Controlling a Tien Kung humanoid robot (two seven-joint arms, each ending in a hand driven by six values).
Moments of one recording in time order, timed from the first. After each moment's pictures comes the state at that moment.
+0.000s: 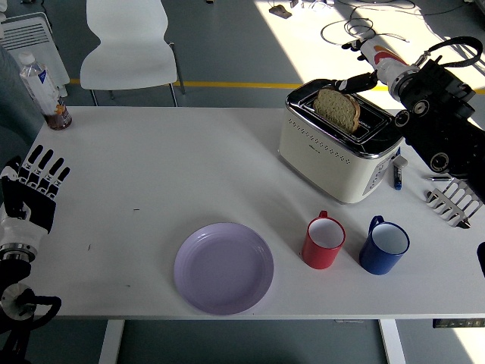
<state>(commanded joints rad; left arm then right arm) -0.10 0.06 -1.67 -1.17 0.73 -0.09 -0.19 1.18 -0.08 0.73 0.45 -1.58 -0.05 -0.12</state>
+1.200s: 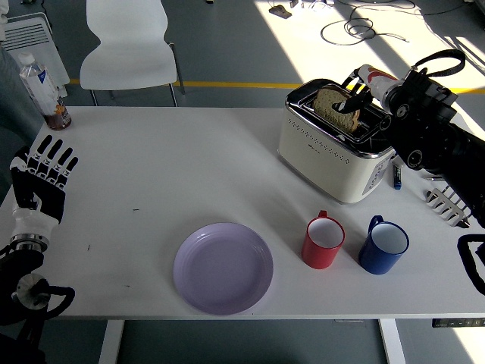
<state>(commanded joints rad) -0.15 0.04 -1.63 -1.14 0.73 -0.07 -0.23 1.24 0.00 0.60 0.23 -1.49 -0.01 -0.15</state>
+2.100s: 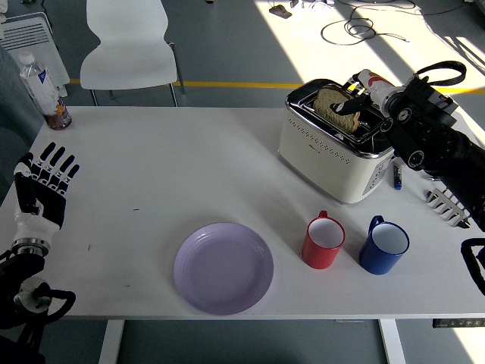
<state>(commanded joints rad) -0.15 0.04 -1.63 -1.12 0.76 -0.05 -0.23 1.24 0.00 0.53 0.21 -1.31 -0.04 -0.12</state>
